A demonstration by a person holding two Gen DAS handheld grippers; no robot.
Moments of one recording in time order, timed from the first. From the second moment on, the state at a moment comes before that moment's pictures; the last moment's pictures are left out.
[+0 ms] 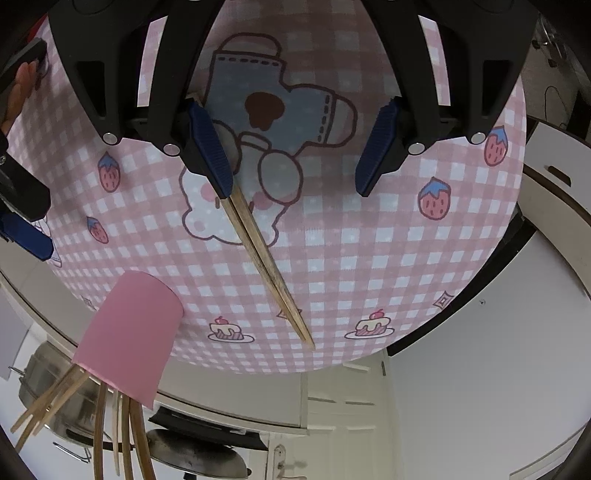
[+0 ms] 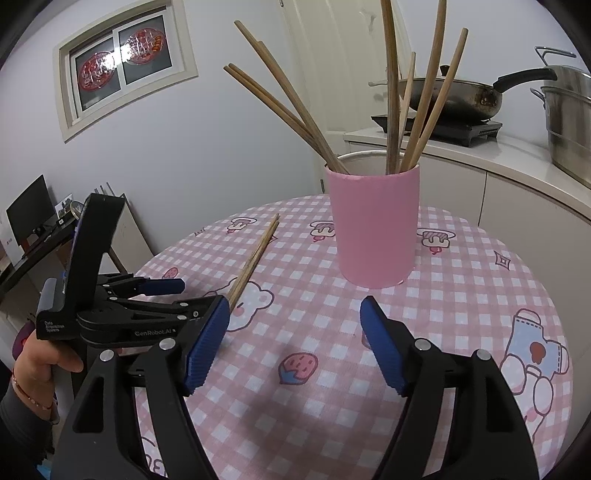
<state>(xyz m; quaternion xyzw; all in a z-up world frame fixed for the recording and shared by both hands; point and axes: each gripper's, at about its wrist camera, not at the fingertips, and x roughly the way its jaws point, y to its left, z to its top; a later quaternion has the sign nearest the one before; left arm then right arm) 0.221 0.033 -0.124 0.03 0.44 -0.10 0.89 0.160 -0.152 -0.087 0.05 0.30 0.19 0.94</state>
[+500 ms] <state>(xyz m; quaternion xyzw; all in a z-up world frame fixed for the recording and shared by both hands) 0.224 0.024 -0.125 0.05 0.45 -0.11 0.89 0.162 -0.154 -0.089 0.05 0.31 0.19 0.93</state>
